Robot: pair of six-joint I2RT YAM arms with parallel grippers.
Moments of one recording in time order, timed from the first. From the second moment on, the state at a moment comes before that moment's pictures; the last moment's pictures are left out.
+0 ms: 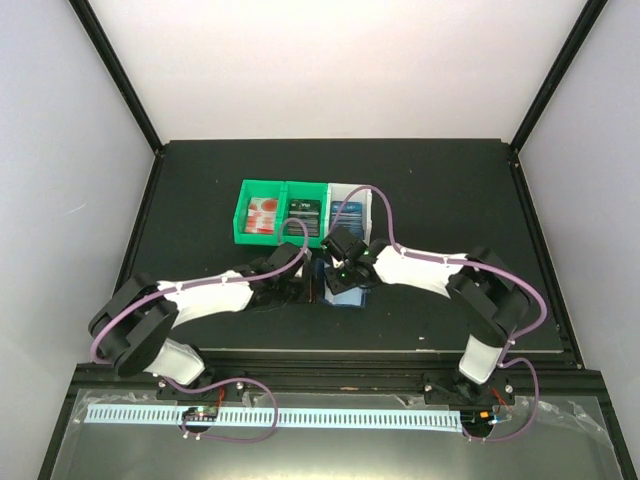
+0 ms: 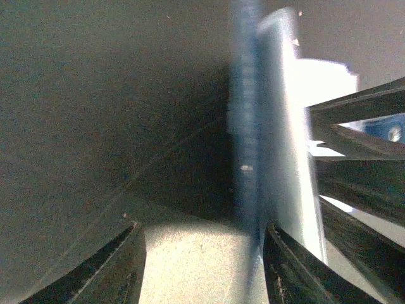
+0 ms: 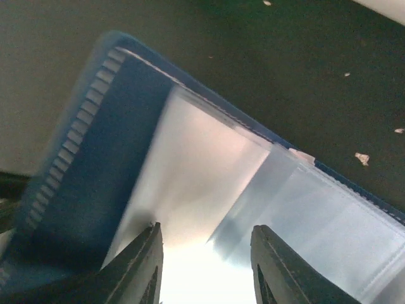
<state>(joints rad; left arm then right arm) -0.77 1.47 0.66 -0.16 0.14 -0.76 0.86 1.73 1.06 -0.46 -0.03 0.42</state>
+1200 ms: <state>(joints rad) -0.62 1.12 0.45 -0.03 0.18 -0.93 0.95 1.83 1.10 -0.49 0.25 0.38</state>
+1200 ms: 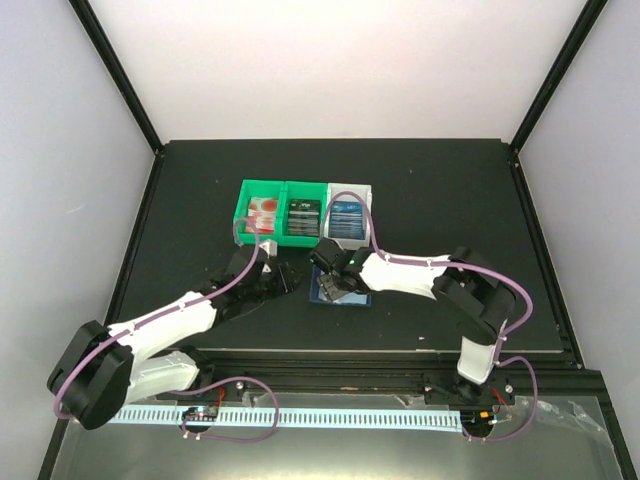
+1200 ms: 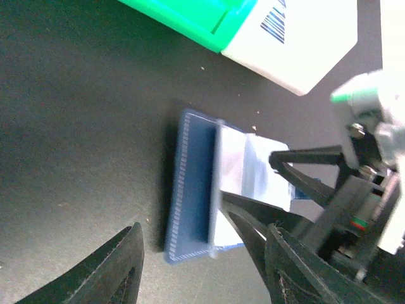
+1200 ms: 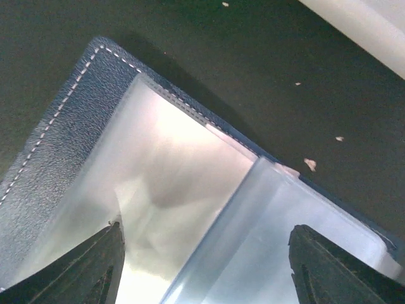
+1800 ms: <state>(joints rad) -0.56 1.14 0.54 -0.08 0.33 -0.77 0.91 1.72 1.17 -0.57 0.16 0.43</state>
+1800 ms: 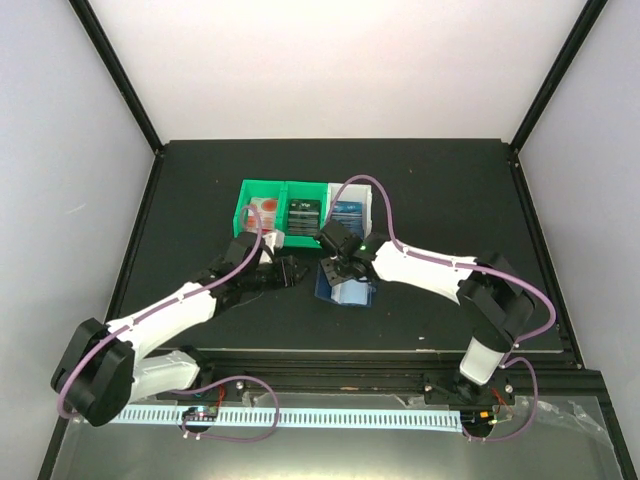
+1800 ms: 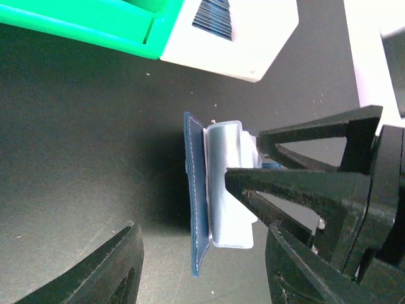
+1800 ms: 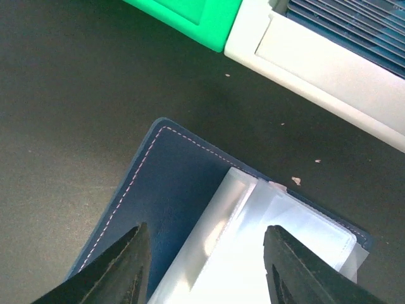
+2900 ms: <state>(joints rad) -0.29 1.39 1.07 -0.46 0.07 -0.48 0.81 1.85 1.18 -0.42 -0.23 0.42</state>
